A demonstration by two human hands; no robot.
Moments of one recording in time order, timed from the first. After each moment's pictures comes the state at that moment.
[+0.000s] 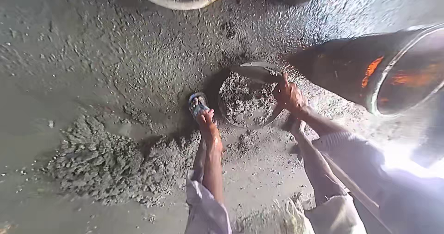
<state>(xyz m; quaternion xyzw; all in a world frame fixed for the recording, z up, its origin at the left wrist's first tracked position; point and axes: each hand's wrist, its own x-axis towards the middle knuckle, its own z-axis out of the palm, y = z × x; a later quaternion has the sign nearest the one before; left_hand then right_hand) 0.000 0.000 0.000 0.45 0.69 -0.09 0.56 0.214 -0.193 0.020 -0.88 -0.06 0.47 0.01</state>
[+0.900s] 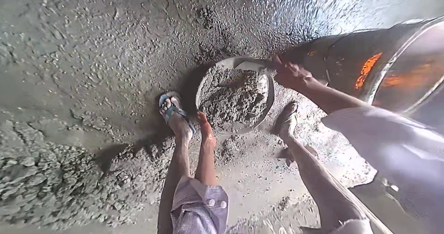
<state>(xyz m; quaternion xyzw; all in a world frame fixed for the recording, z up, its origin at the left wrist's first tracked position) -0.030 -0.086 -0.107 0.44 0.68 -0.13 0.57 0.291 -0.248 -0.048 -0.83 -0.14 0.53 -0.14</state>
